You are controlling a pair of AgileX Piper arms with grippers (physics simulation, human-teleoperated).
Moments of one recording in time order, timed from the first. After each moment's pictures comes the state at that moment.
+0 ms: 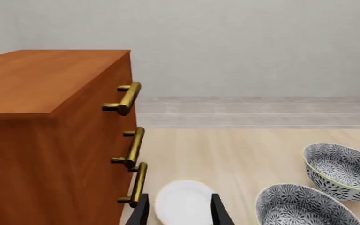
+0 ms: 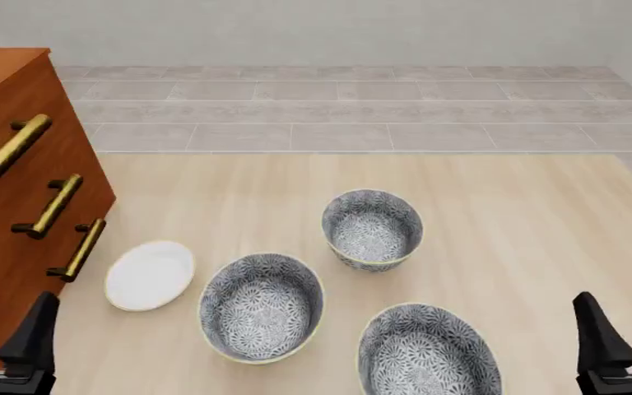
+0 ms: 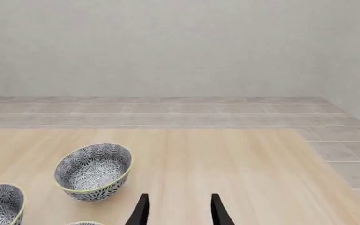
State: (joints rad) left arm 0.00 0.00 0.00 0.00 0.00; right arm 0.00 0.00 0.00 0.00 0.00
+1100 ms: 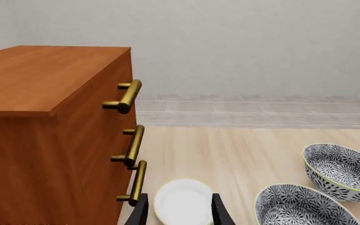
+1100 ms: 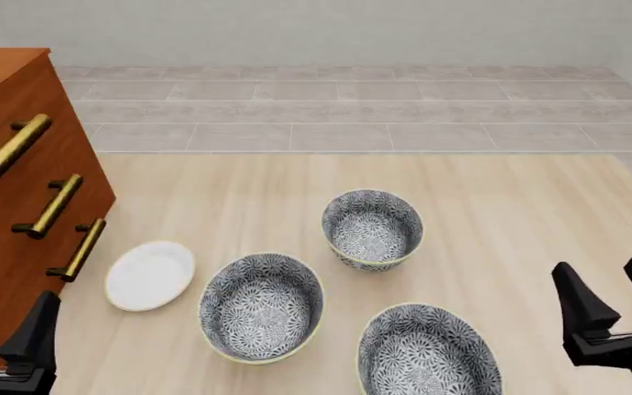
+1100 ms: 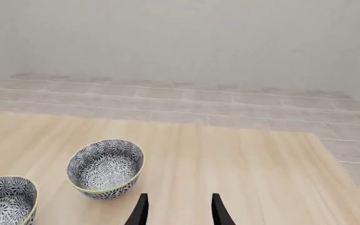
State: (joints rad) left arm 0.00 0.02 0.00 0.00 -0.01; right arm 0.08 0.29 -0.12 -0.09 -0.03
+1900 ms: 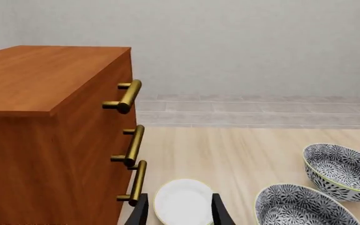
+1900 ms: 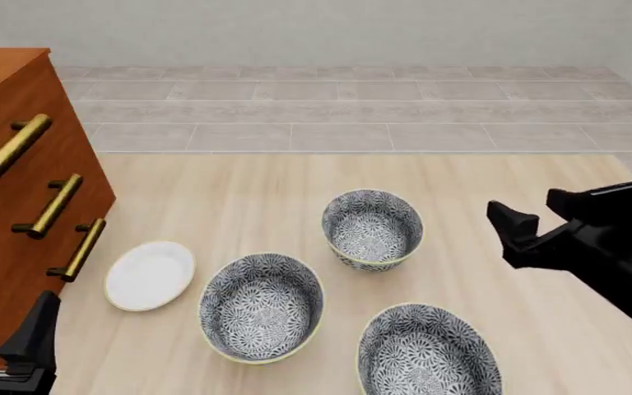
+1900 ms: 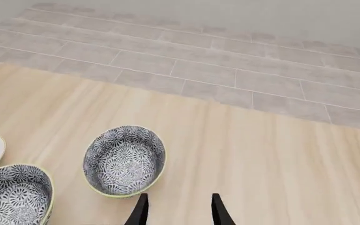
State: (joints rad) left arm 0.00 0.02 0.00 0.00 -0.01; right arm 0.21 0.85 -0.48 0.00 -0.05
